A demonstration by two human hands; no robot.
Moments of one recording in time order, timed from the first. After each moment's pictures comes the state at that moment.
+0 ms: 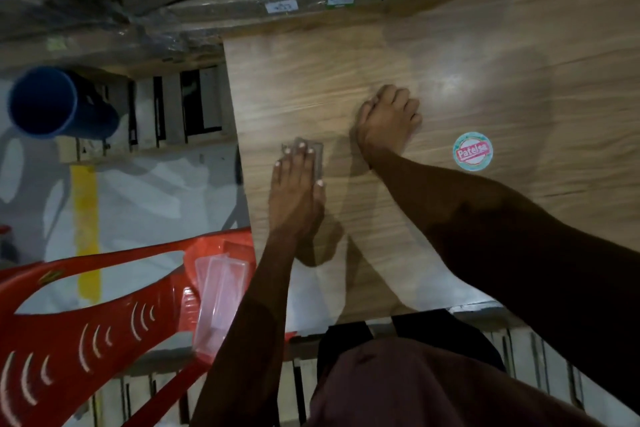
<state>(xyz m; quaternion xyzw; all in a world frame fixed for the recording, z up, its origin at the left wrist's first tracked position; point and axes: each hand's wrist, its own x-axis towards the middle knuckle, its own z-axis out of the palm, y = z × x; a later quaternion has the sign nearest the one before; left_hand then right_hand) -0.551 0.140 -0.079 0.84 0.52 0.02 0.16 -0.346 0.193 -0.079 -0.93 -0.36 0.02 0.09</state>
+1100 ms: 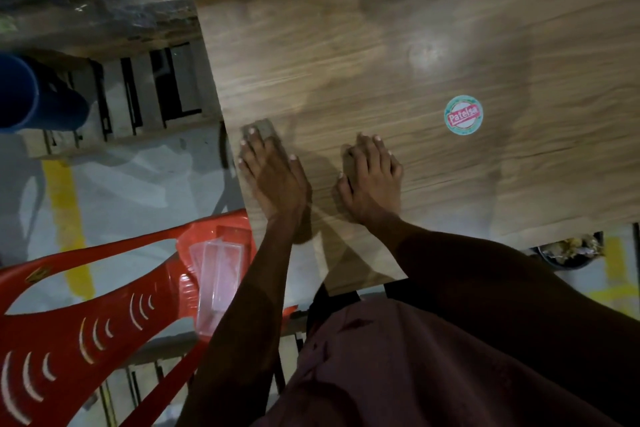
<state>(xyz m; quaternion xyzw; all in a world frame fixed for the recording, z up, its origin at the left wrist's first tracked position) -0.554 0.128 -0.079 0.72 0.67 0.09 0.17 -0.408 0.035 -0.073 -0.83 -0.54 0.12 0.04</state>
